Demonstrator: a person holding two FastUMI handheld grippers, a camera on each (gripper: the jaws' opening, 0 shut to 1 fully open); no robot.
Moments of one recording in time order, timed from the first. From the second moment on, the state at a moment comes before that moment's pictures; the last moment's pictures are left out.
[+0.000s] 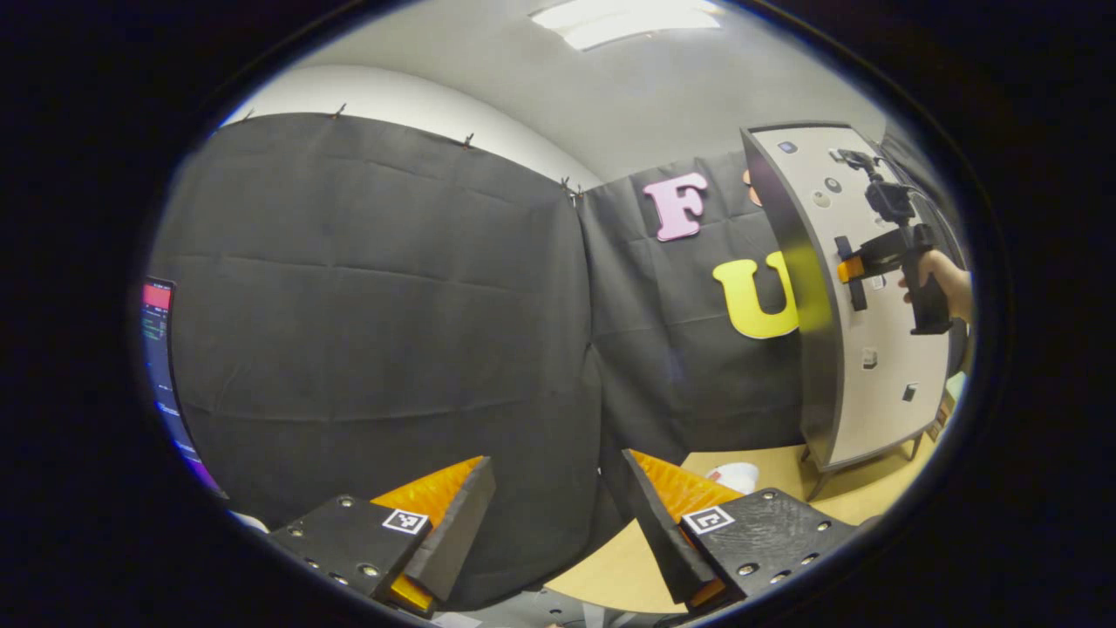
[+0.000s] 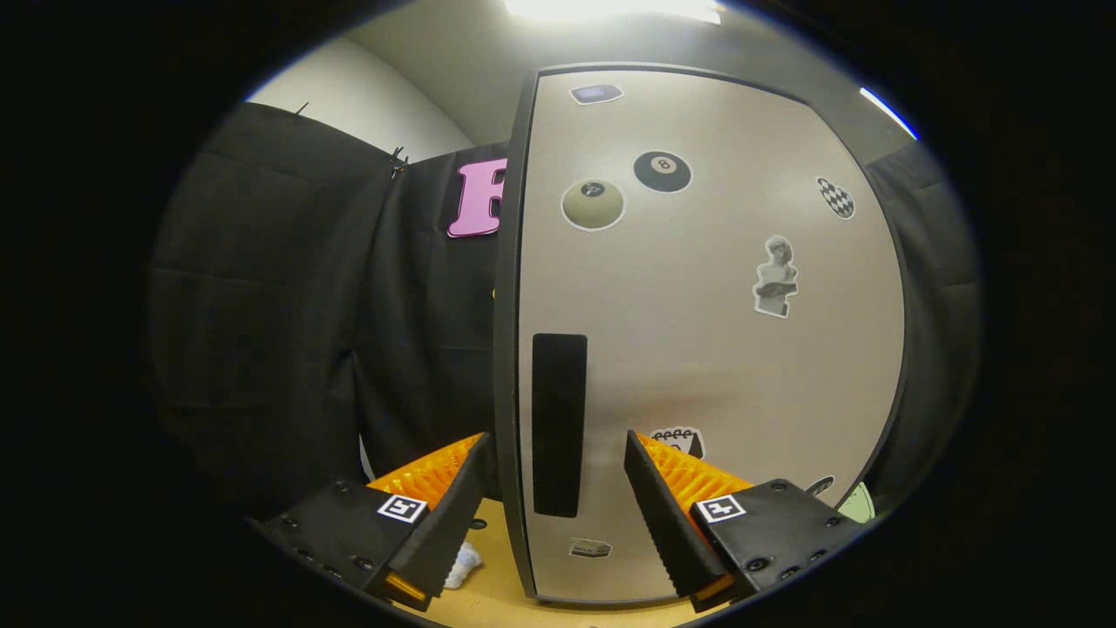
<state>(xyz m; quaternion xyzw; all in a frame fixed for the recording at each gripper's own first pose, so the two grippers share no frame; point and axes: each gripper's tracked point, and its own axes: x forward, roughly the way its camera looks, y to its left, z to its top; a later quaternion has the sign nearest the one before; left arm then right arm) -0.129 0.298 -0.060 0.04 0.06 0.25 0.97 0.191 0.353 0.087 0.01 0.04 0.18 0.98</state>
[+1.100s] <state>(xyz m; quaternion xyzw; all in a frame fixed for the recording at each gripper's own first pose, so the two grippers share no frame) -0.104 0.289 -0.039 0.04 0.04 0.21 0.97 0.191 0.357 0.075 0.05 0.10 0.18 0.98</state>
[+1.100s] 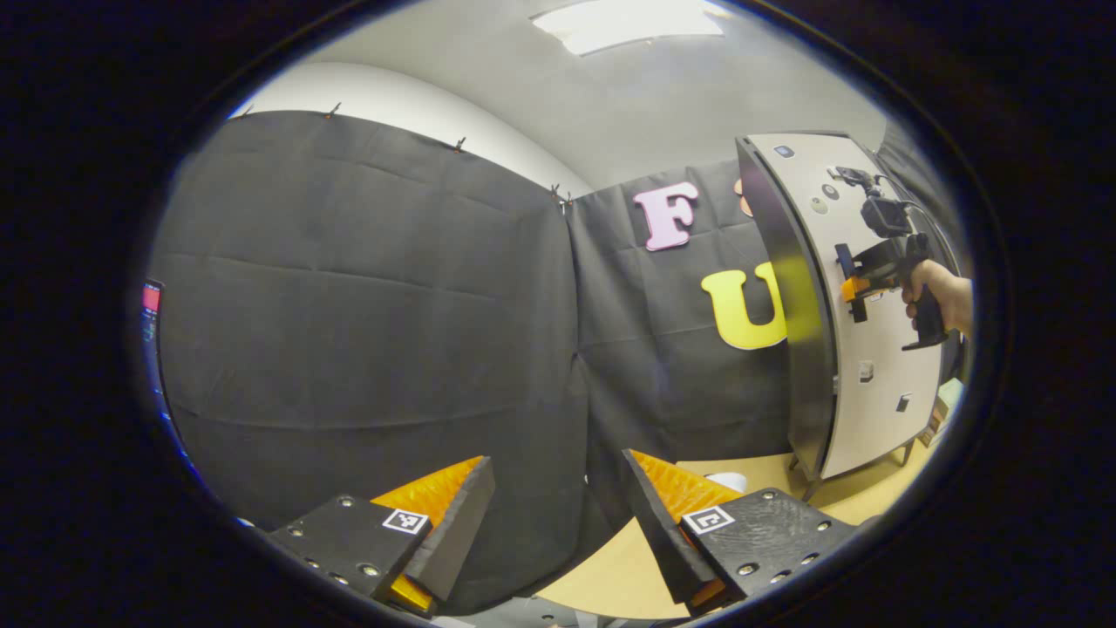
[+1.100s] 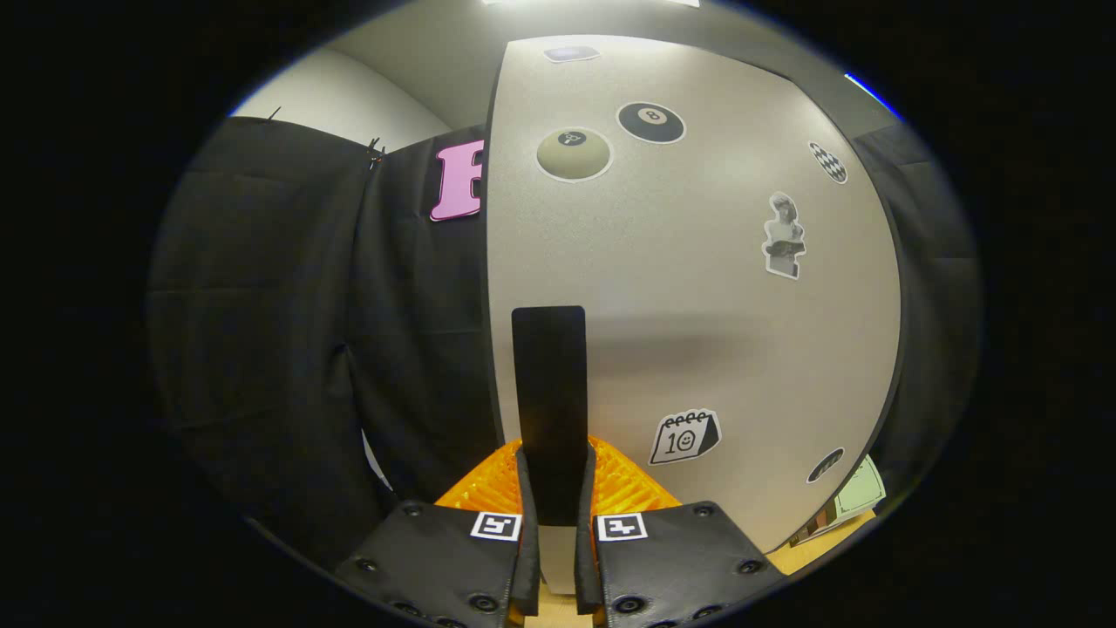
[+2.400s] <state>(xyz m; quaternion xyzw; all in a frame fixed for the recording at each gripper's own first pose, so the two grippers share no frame) 0.001 0.096 -0.023 0.00 0.01 0.05 1.00 0.143 0.321 0.081 0.07 0.11 0.35 0.93</state>
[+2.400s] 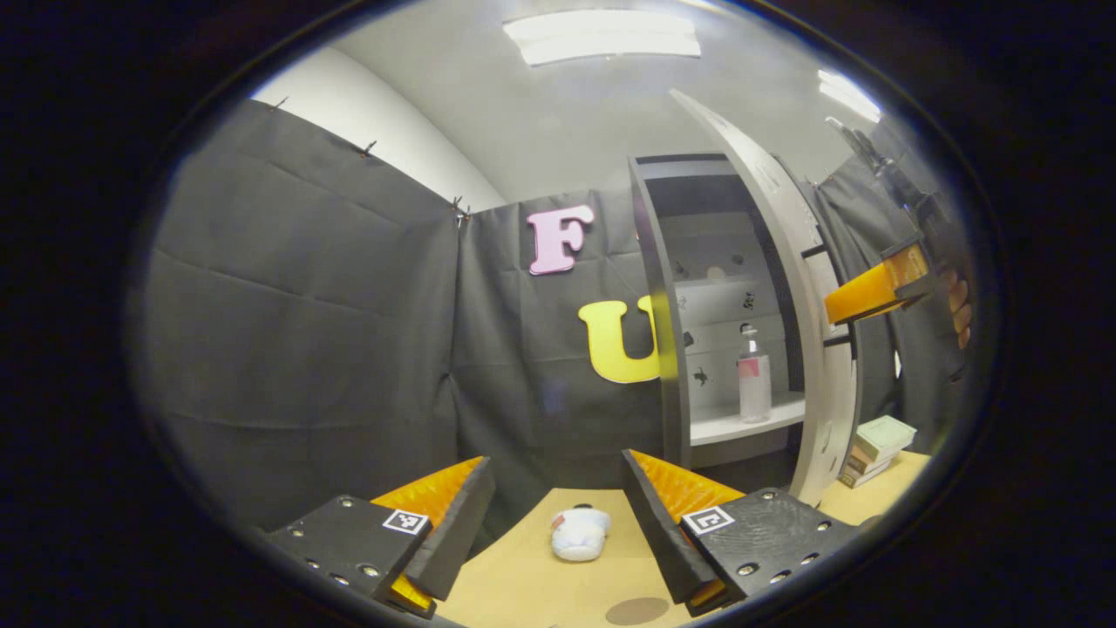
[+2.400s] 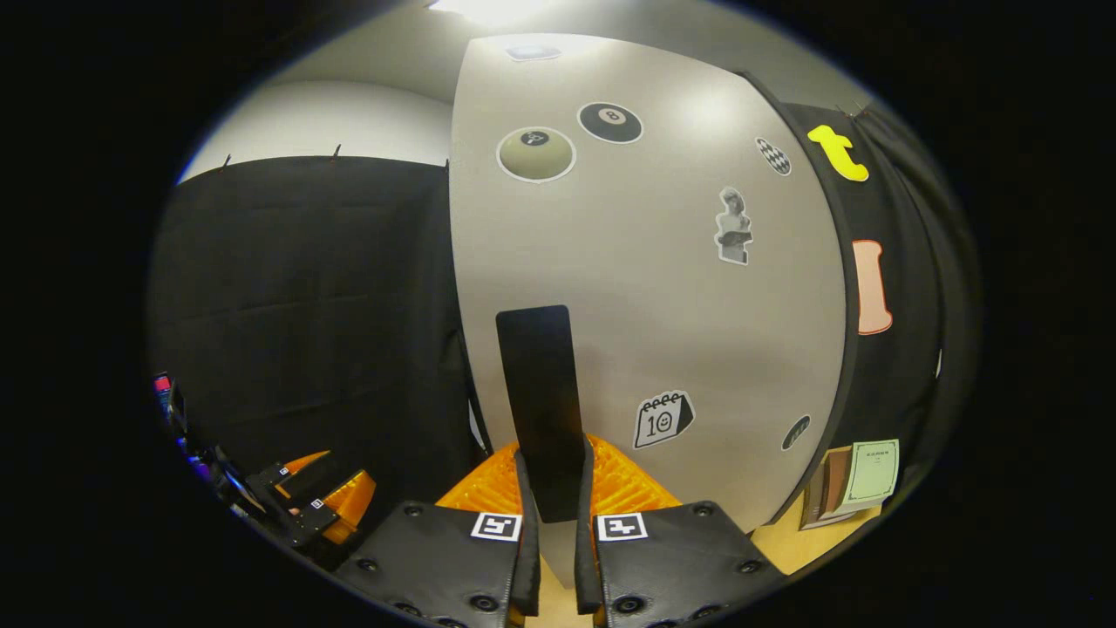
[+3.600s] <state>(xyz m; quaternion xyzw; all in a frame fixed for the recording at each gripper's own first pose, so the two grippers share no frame) 0.039 -0.057 -0.031 -0.02 0.02 -0.07 1.00 0.141 0.283 0.080 0.08 0.11 0.35 0.93</state>
